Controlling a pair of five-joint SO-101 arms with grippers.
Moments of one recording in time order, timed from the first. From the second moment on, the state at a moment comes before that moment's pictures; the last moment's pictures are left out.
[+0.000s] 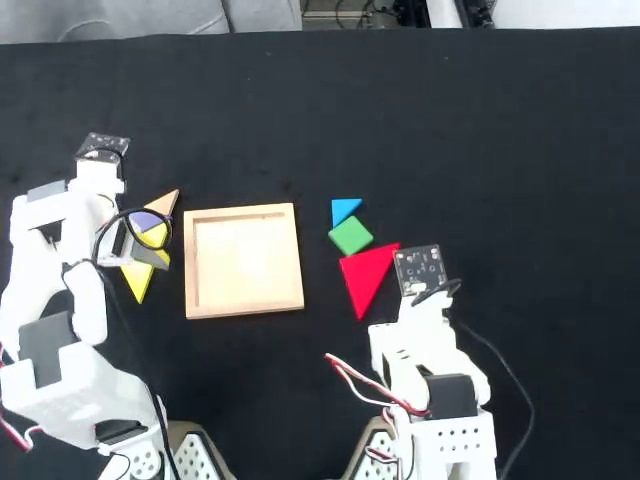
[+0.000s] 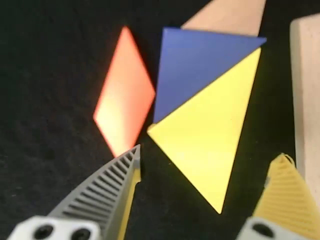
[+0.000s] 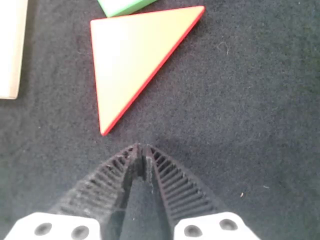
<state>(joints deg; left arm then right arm) -25.5 7.2 23.6 59.5 -29.9 -4.9 -103.4 96.7 74.4 1.5</state>
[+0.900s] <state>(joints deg) -24.2 21.4 11.0 63.2 -29.8 -4.9 -103.4 96.7 74.4 1.5</state>
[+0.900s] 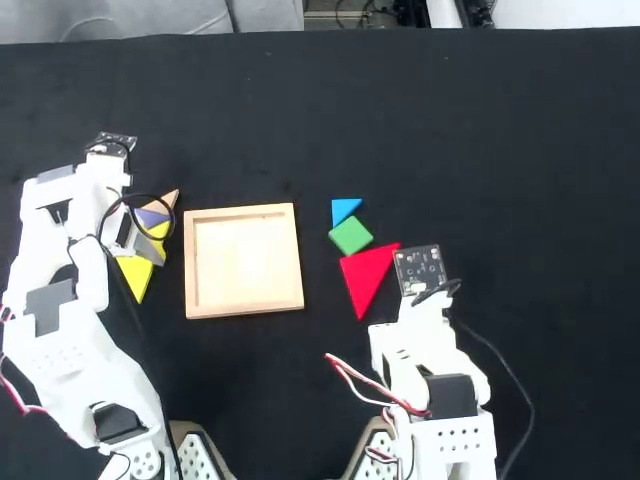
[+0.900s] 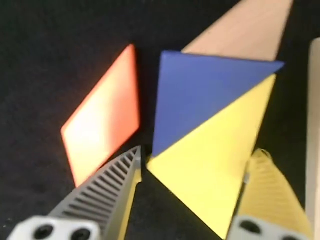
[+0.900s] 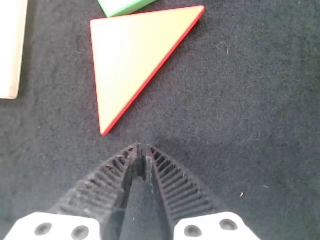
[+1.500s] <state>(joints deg) -23.6 21.4 11.0 62.7 -23.5 -4.9 -103.4 96.7 74.4 1.5</state>
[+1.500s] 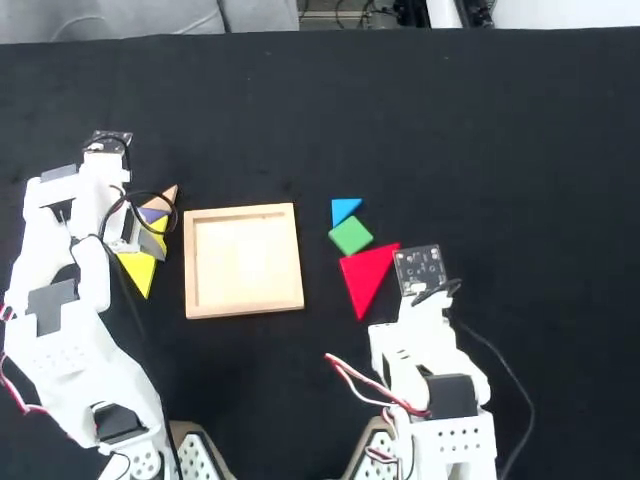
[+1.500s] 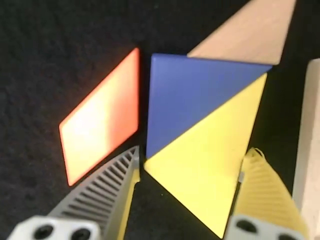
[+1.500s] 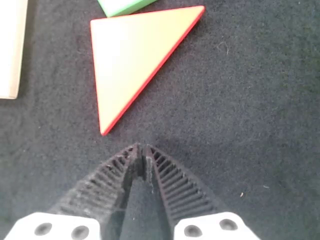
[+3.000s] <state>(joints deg) -8.6 -9.2 10.1 81.8 -55.7 -4.9 -103.4 96.7 74.4 1.5</state>
